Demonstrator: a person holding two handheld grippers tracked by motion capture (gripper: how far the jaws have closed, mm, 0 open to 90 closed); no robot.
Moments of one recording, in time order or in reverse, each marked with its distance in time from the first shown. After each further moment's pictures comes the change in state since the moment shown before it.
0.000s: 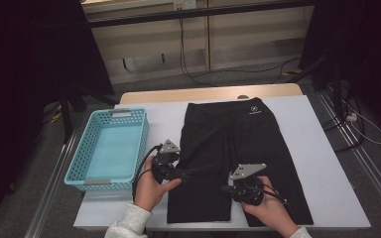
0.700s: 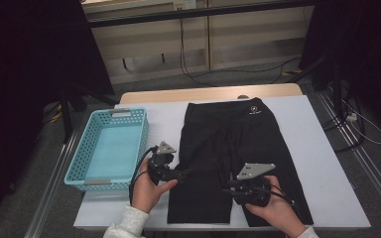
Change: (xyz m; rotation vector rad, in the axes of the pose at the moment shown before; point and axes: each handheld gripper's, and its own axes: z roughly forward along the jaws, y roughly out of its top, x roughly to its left) left arm 0.007 -0.010 -0.004 0.034 0.064 -0.036; right arm -0.001 0.000 -0.020 -0.052 -0.015 -0.020
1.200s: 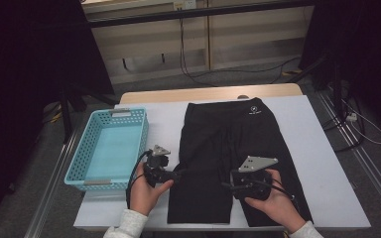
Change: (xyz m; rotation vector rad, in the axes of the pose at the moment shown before) left arm 0.008 -0.016 -0.001 0.034 0.060 -0.097; right arm -0.011 0.009 -0.001 -0.058 -0.045 0.009
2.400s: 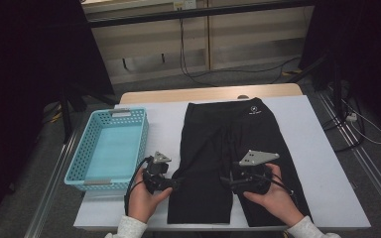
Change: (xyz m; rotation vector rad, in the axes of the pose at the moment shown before) left arm -0.009 -0.013 -0.004 0.029 0.011 0.027; right arm -0.009 0.008 0.002 -0.047 -0.030 0.016
